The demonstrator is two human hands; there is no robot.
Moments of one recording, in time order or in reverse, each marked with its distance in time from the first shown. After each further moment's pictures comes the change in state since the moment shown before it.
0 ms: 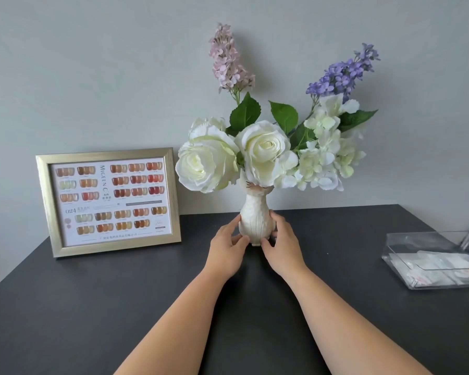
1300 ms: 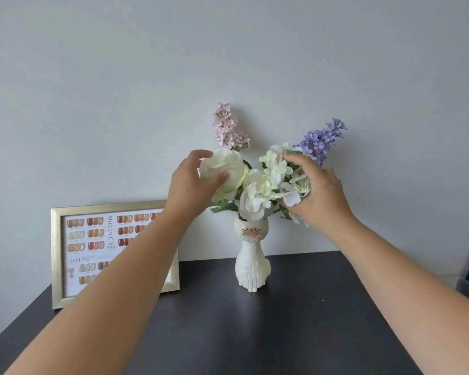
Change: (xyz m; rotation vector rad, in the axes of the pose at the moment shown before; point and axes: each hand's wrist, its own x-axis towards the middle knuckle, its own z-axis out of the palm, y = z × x) left_hand 0.044 0.213 -0.110 0.244 0.371 0.433; right_hand 0.041 -0.169 -0.162 -0.206 0.304 -0.552
